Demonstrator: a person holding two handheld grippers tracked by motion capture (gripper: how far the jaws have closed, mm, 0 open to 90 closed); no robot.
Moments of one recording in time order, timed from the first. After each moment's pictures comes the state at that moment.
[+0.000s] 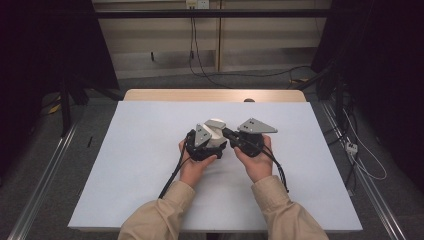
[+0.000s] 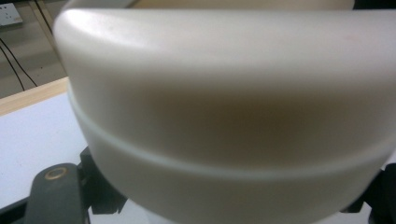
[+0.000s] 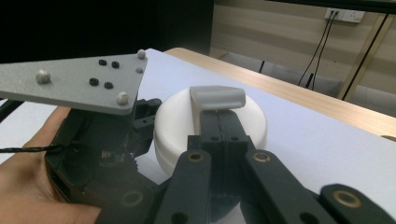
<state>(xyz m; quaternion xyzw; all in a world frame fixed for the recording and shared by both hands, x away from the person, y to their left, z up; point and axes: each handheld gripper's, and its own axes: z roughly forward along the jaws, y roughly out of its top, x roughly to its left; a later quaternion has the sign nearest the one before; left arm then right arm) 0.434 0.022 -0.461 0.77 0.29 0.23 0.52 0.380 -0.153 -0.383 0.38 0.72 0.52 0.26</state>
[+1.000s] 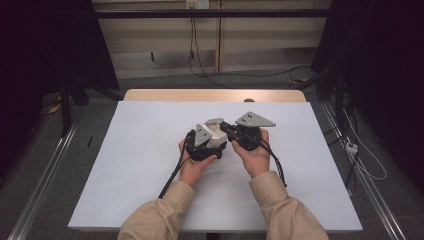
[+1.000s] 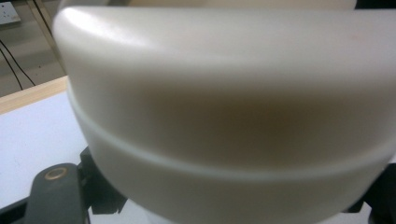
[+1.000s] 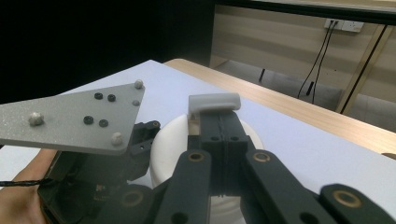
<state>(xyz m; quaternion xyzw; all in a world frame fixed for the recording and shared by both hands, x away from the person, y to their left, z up) 0.434 0.022 -0.461 0.77 0.29 0.23 0.52 0.392 -0.148 -0.372 0.38 0.72 0.53 0.26</state>
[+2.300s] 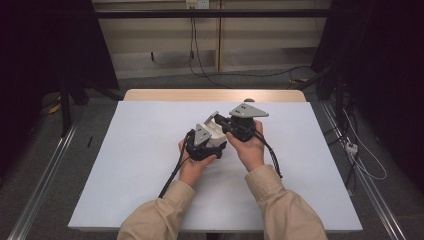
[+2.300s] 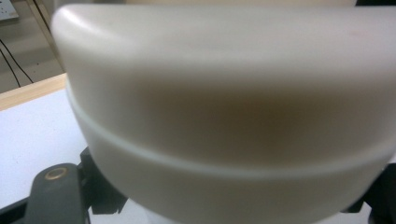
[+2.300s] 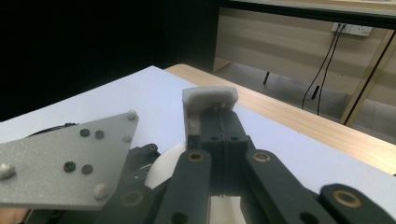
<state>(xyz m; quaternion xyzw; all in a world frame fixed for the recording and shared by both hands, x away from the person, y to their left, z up) 0.436 0.023 -0.461 0.77 0.29 0.22 0.52 0.415 -0.137 -0.365 0.37 0.72 0.53 0.26</state>
